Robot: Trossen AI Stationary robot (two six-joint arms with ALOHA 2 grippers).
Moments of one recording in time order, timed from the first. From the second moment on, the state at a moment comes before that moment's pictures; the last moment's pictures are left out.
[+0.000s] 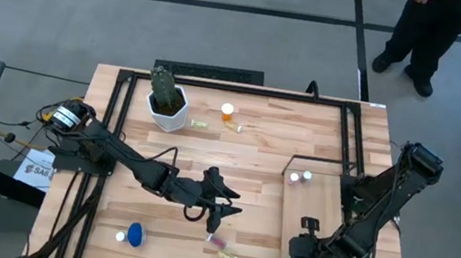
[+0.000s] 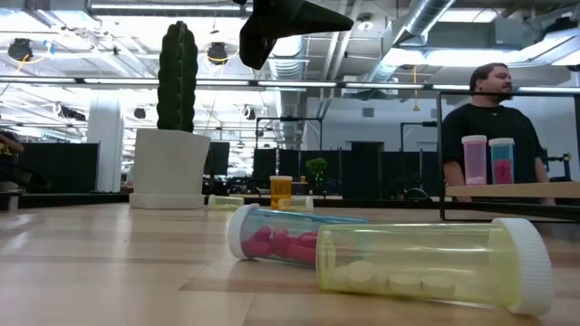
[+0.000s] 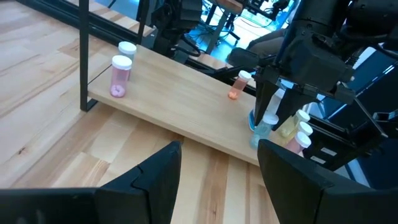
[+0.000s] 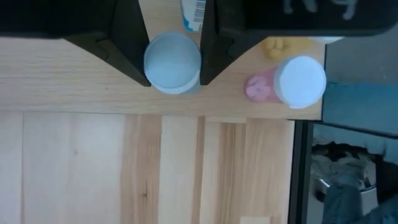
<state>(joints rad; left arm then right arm) -0.37 1.70 1.08 0.30 -0.38 -0.56 0.92 1.49 1.04 -0.73 0.24 0.87</state>
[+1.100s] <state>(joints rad) -0.37 1.70 1.08 0.30 -0.41 -0.57 0.92 1.49 0.99 -0.69 0.17 0.82</state>
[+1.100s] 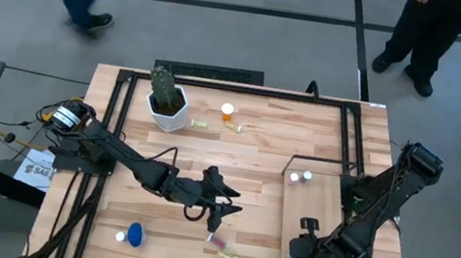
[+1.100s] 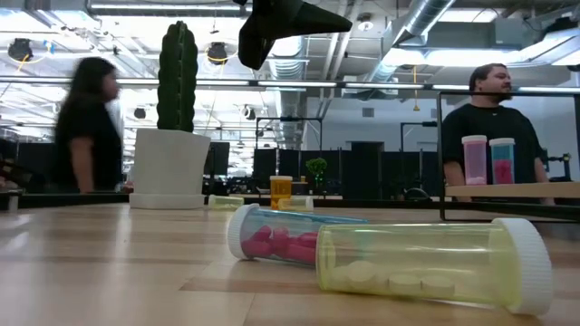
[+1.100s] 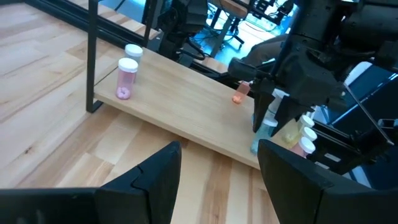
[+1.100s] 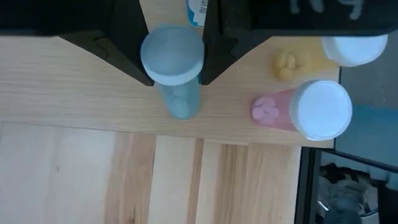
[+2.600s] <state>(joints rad) -0.37 1.70 1.08 0.24 -0.41 -0.57 0.84 1.49 1.05 -0.81 0.05 0.75</state>
